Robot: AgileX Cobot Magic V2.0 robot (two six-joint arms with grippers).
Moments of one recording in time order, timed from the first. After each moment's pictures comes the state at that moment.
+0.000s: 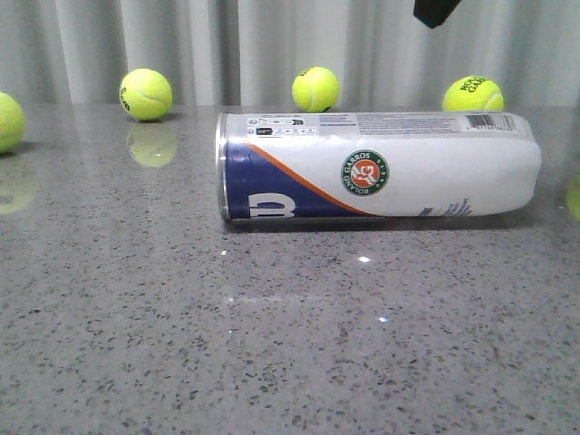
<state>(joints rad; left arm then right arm) -0.03 0.00 0.00 0.05 0.16 -0.11 0.52 1.52 -1.51 -0.14 1.01 0.02</state>
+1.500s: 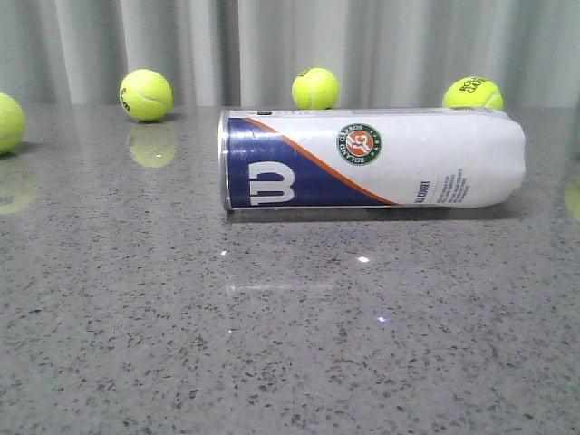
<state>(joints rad) -0.03 0.00 0.00 0.05 0.16 -0.11 0.02 0.41 -0.46 0.05 0.38 0.06</state>
